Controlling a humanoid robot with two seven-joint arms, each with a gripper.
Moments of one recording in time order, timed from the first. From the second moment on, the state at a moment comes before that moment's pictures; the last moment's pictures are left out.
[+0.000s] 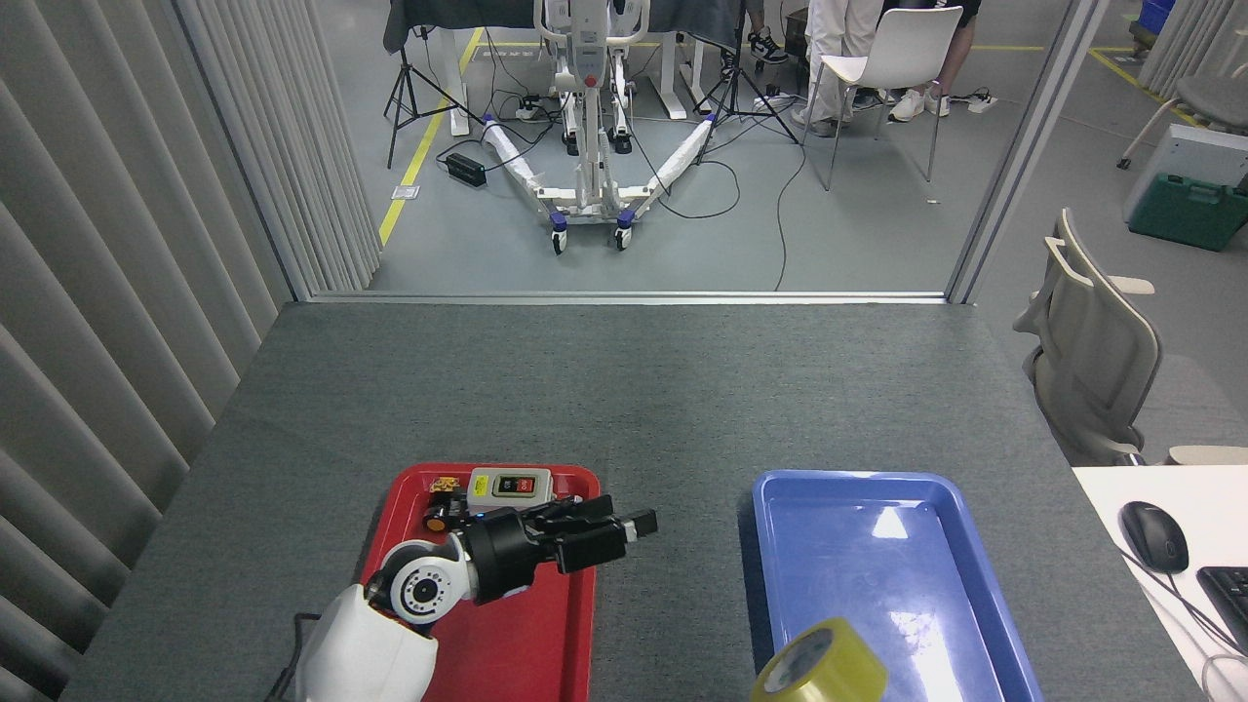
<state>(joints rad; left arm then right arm) -0.40 0.00 -0.15 -1.21 -0.59 -0.59 -0.74 0.33 -0.27 0.08 -1.65 1.38 -0.74 -0.31</state>
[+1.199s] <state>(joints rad) 0.02 0.24 -0.19 -1.54 -1.12 0.10 0.04 0.06 -0.30 0.03 -1.64 0.95 -0.12 0.58</state>
